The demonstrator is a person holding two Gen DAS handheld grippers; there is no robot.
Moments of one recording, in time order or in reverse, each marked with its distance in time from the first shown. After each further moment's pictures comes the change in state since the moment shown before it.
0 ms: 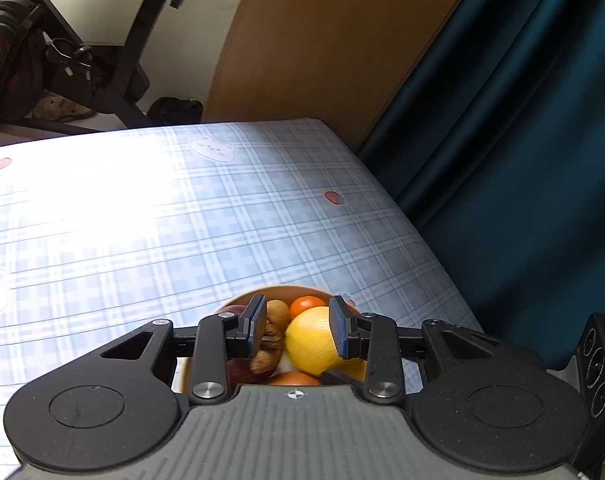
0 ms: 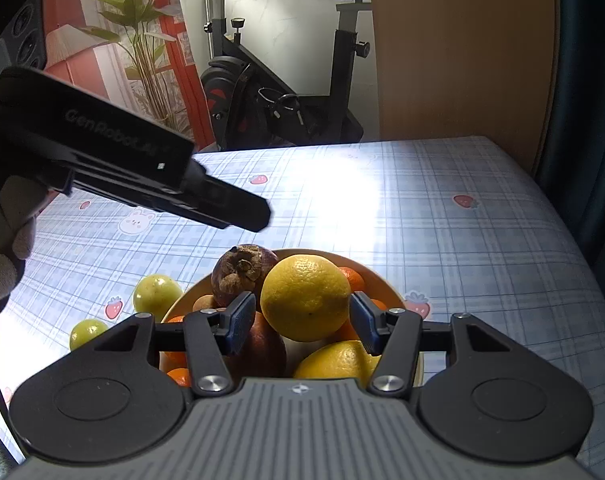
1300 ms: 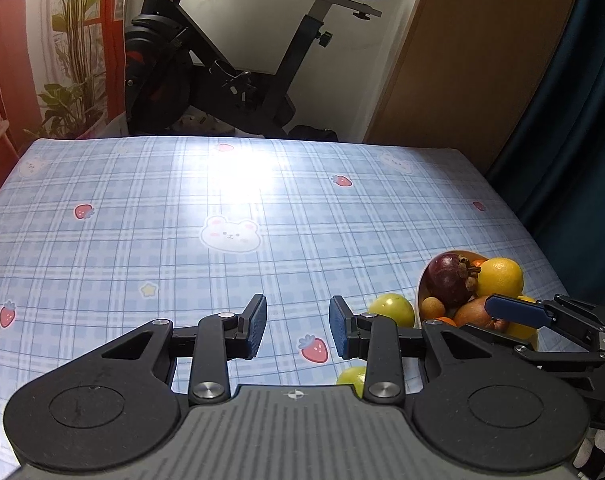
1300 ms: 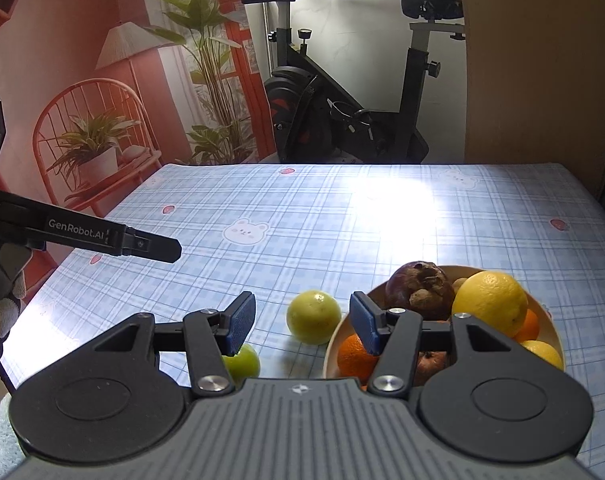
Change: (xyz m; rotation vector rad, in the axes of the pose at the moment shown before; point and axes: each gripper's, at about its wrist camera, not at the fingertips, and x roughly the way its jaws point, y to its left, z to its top) left arm -0.135 0.097 -0.067 -0.076 -0.103 0.328; right arm -0.007 0.108 0.006 -0.061 -0.029 0.121
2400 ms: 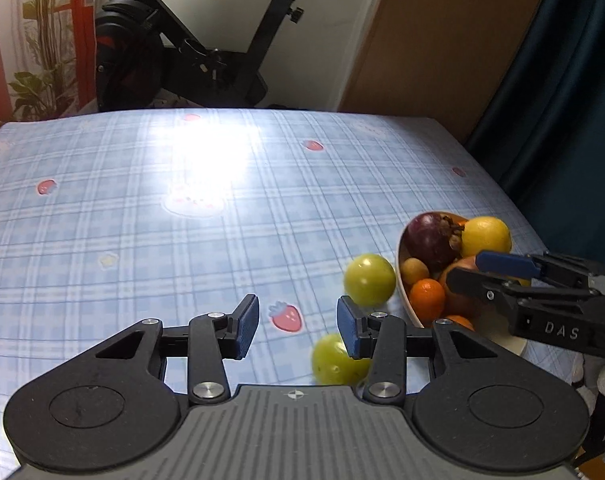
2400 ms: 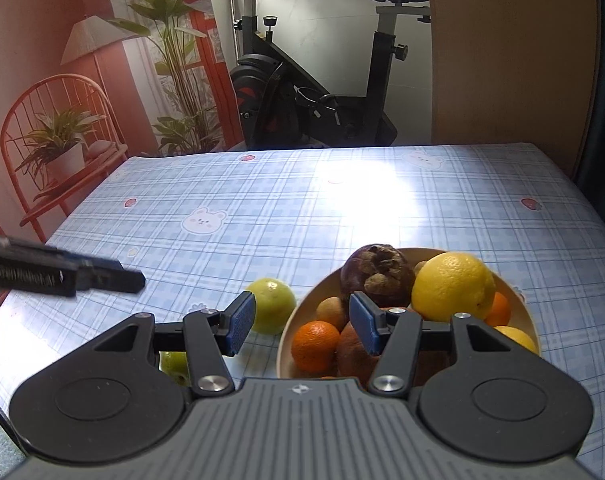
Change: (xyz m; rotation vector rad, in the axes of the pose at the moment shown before) left arm 0.029 -0.019 -0.028 0.033 0.059 -0.089; right arm 0.009 -0.022 -0.010 0.053 0.041 -0.083
